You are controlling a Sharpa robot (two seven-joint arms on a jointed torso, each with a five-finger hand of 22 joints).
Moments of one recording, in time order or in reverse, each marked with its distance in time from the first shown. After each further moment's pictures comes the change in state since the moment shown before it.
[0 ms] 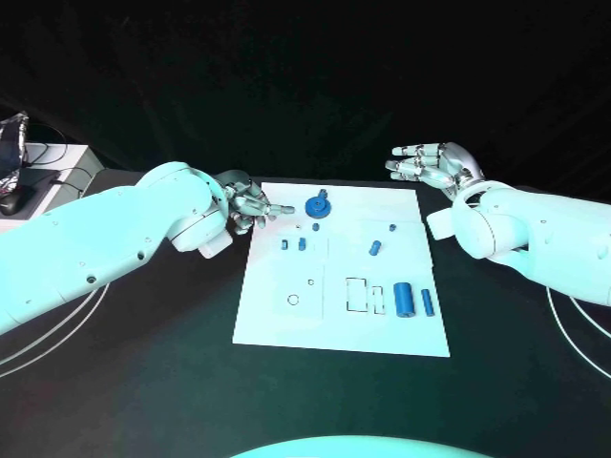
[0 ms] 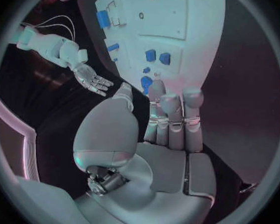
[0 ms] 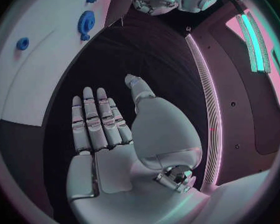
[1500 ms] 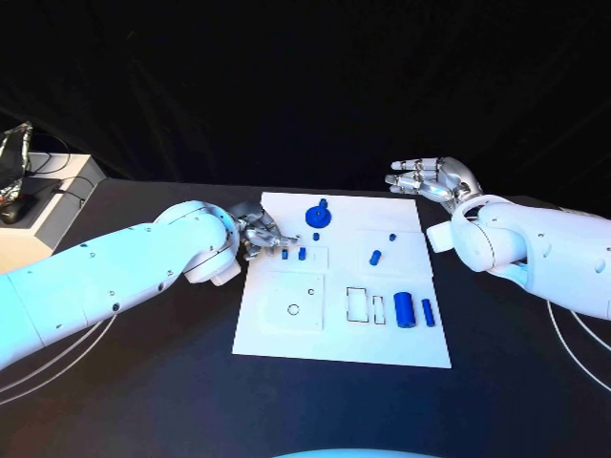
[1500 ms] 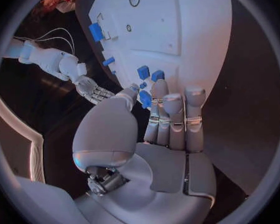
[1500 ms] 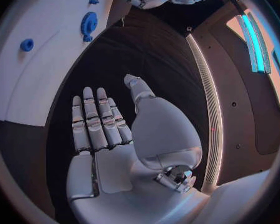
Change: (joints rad) left arm -0.033 0.046 -0.083 -0.076 -0.046 -0.022 0.149; left_hand -0.019 -0.026 0.292 -0.069 0.000 0.097 0.025 -0.167 -0.247 0.007 0.007 0.043 0.017 0.007 0.002 0.087 -0.028 0.023 0.045 0.019 0.025 0.002; right arm -0.010 0.000 0.000 -0.001 0.000 -0.002 0.001; right_hand 0.000 0.000 0.014 -0.014 0.000 0.007 0.000 0.000 0.000 0.003 0.003 0.000 0.000 0.000 0.000 0.000 0.000 0.000 0.004 -0.004 0.000 0.000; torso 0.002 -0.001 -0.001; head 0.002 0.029
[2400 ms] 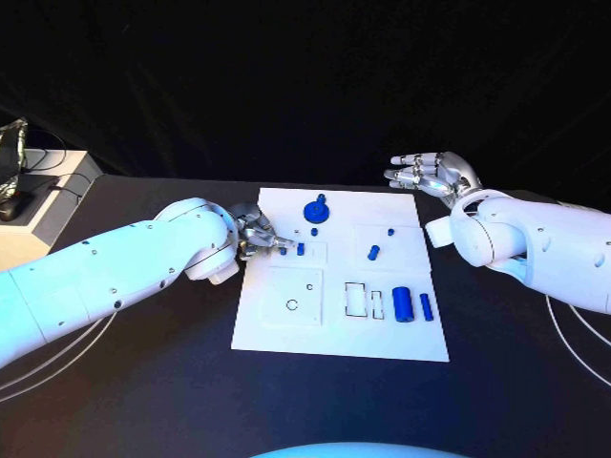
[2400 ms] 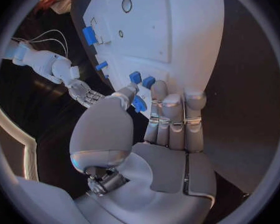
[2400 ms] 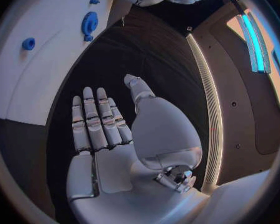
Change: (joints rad) left arm -0.004 0.011 -0.003 -0.004 -0.012 0.025 -0.071; left_hand -0.054 -0.054 0.056 -0.010 0.000 -0.007 -0.021 0.028 0.189 0.009 -0.008 0.006 0.050 0.021 -0.007 0.009 0.081 0.000 0.011 -0.011 0.055 0.000; right arm 0.000 -0.004 0.000 0.003 0.000 -0.001 0.000; right_hand 0.000 0.000 0.000 0.000 0.000 0.000 0.000 0.000 0.000 0.000 0.000 0.000 0.000 0.000 0.000 0.000 0.000 0.000 0.000 0.000 0.000 0.000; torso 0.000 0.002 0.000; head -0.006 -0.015
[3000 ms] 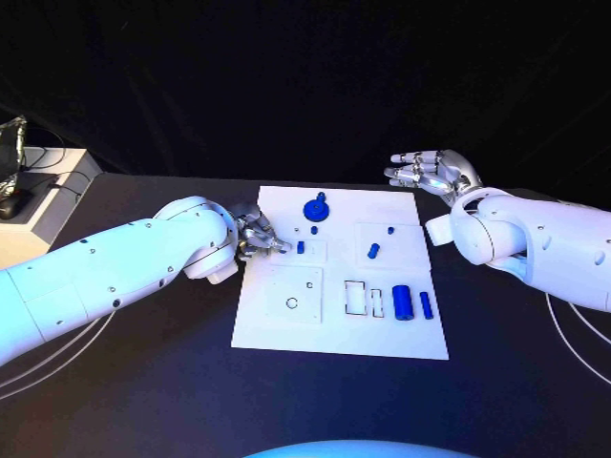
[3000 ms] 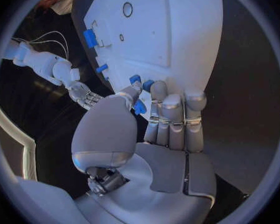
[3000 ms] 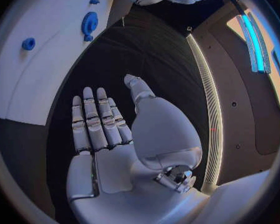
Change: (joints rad) left arm 0.000 -0.003 0.000 0.006 0.002 0.021 -0.009; left_hand 0.067 0.030 0.041 -0.055 0.000 0.007 -0.007 -0.006 0.010 0.001 -0.006 0.000 0.002 0.003 -0.003 0.012 0.017 0.000 0.000 0.000 0.016 0.000; right arm 0.000 -0.001 0.000 0.001 0.000 0.000 0.000; right_hand 0.000 0.000 0.000 0.000 0.000 0.000 0.000 0.000 0.000 0.000 0.000 0.000 0.000 0.000 0.000 0.000 0.000 0.000 0.000 0.000 0.000 0.000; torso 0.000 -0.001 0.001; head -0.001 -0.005
